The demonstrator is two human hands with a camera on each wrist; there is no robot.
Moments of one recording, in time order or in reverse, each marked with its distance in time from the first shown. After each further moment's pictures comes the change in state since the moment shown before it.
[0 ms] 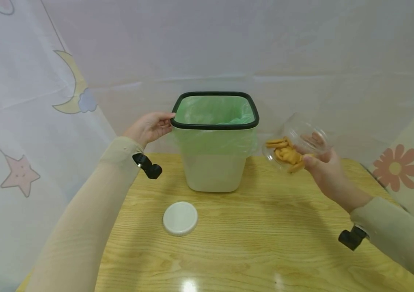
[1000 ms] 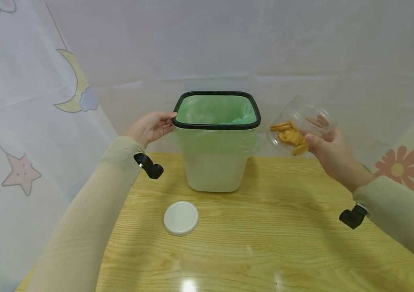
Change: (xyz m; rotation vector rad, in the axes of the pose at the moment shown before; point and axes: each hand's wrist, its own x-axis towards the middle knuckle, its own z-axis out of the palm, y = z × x) left_hand -0.004 -0.001 0.002 0.005 -0.014 0.003; right_hand 0.033 -0.028 0.001 -0.077 -0.004 0.005
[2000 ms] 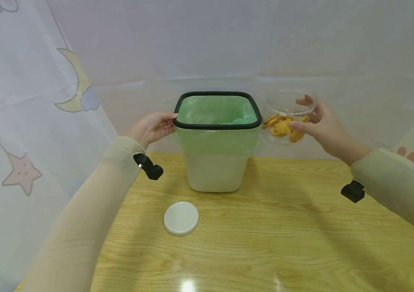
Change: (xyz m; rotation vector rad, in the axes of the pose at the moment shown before) left_hand 0.005 -0.004 0.004 -0.026 -0.008 -0.010; right_hand 0.039 -0.037 0.016 -0.771 -0.027 0.094
